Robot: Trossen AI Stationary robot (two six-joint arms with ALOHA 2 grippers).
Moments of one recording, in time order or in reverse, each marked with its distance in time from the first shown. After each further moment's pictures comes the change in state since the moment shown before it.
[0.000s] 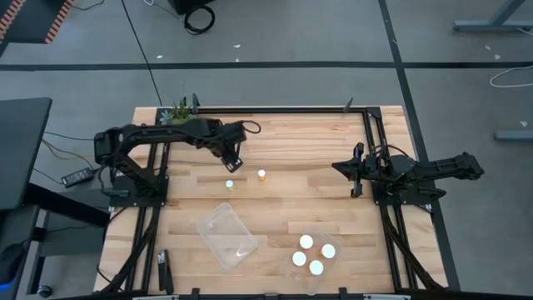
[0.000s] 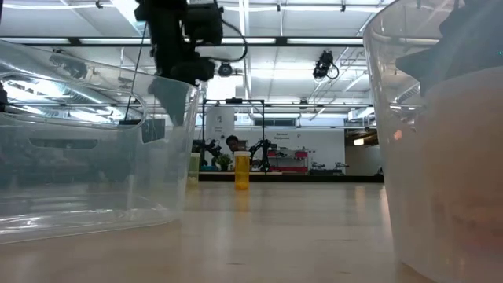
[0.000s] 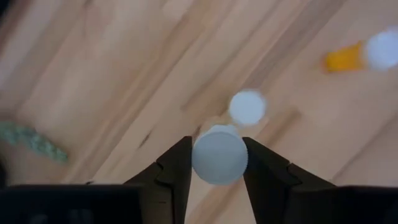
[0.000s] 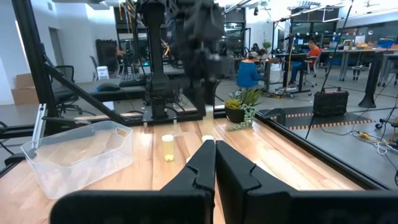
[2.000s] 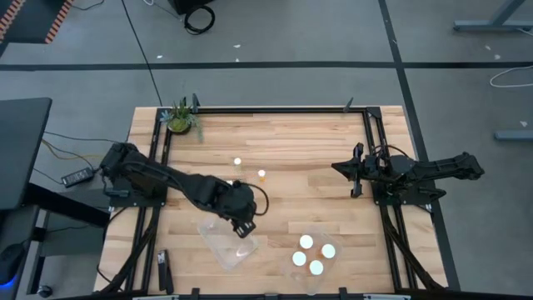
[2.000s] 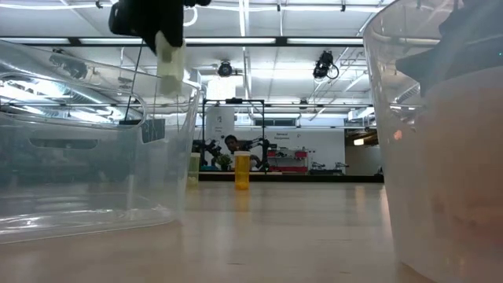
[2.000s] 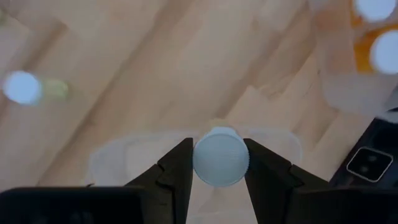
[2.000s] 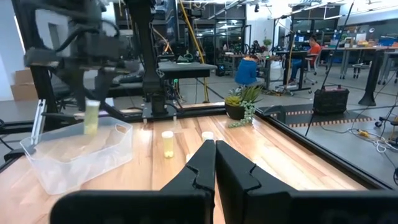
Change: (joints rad) left arm -0.640 0.133 0.287 -0.087 0.054 -0.669; right arm 0.000 0.006 0.000 -0.008 0.000 0.000
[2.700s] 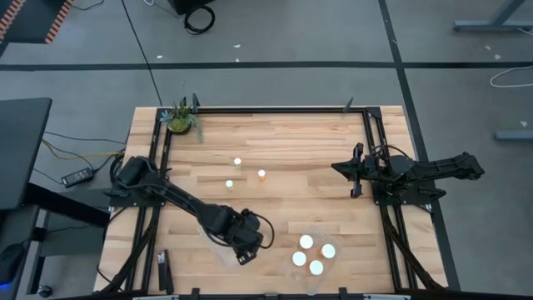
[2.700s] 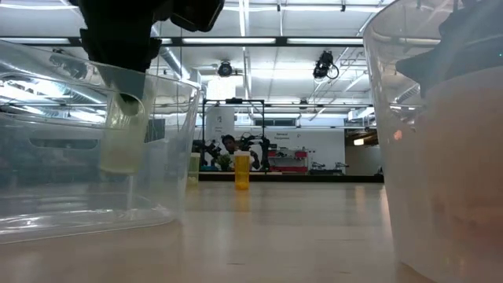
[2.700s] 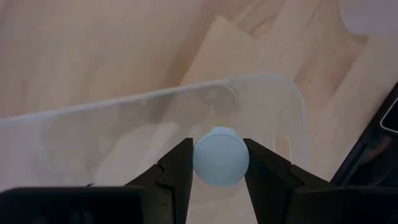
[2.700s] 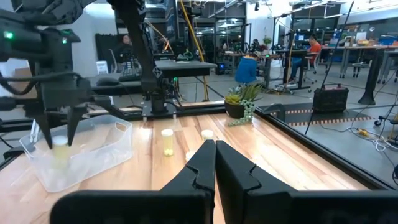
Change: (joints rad) left arm -0.122 0.200 0.000 0.119 0.071 0.021; right arm 0.000 0.000 0.000 -0.008 0.000 0.000
